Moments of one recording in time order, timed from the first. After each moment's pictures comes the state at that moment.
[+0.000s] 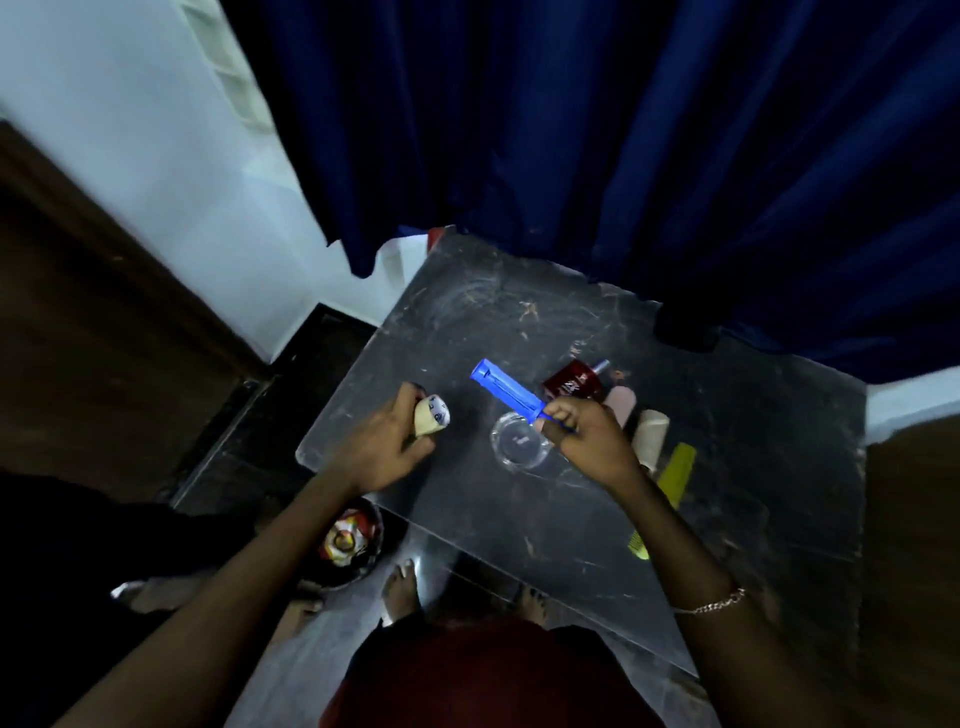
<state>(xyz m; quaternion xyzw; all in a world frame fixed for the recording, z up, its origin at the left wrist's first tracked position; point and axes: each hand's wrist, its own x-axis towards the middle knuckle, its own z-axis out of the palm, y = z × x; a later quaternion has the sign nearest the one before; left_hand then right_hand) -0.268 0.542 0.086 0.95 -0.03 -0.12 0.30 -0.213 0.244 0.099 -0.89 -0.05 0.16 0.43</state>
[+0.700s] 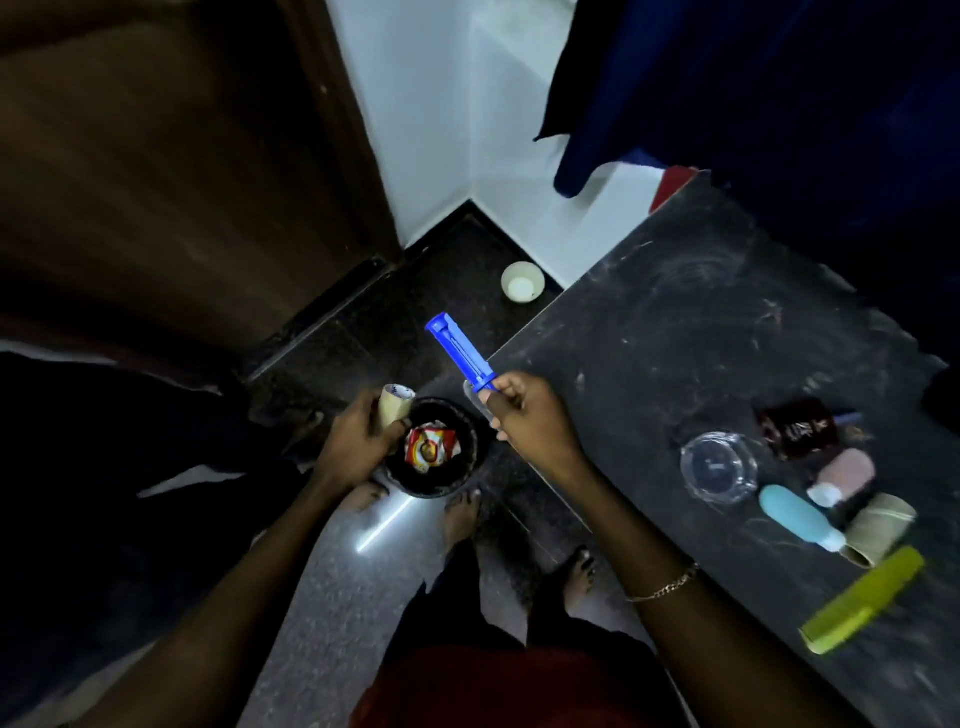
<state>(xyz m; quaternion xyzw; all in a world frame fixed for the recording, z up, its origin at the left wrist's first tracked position) -0.421 0.769 -0.024 0.82 0.35 -0.07 0.45 -0.268 0.571 0.028 -0.81 -0.11 0.34 0.47</state>
